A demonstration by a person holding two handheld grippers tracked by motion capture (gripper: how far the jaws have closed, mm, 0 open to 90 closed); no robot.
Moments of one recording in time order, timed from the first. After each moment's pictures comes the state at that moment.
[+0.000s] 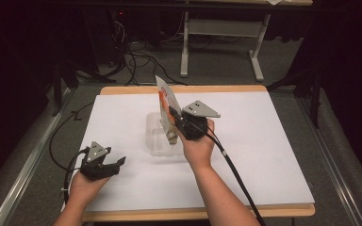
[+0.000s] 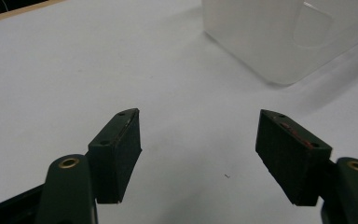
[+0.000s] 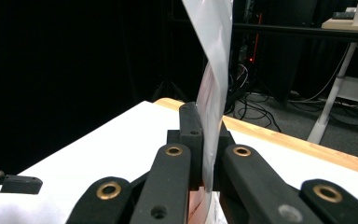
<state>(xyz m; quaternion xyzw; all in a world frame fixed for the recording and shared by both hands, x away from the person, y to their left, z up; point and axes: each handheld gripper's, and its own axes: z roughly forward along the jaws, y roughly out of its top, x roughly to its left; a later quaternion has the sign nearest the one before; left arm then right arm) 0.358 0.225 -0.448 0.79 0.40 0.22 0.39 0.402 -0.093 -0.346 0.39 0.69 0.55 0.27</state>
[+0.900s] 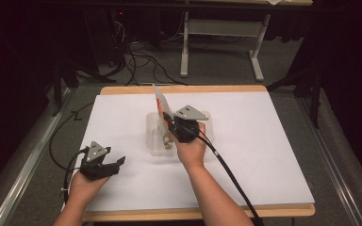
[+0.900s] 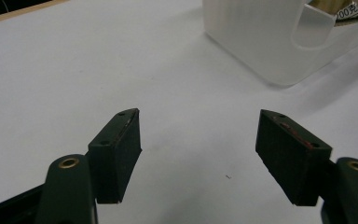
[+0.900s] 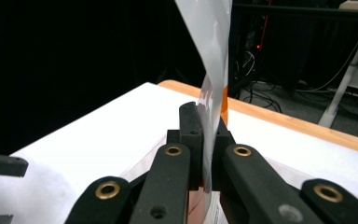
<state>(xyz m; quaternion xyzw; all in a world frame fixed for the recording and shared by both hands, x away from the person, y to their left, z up) 0.359 0.226 -0.448 0.79 0.40 0.22 0.39 0.417 -0.076 -0.379 0.38 0.71 0.53 0.26</state>
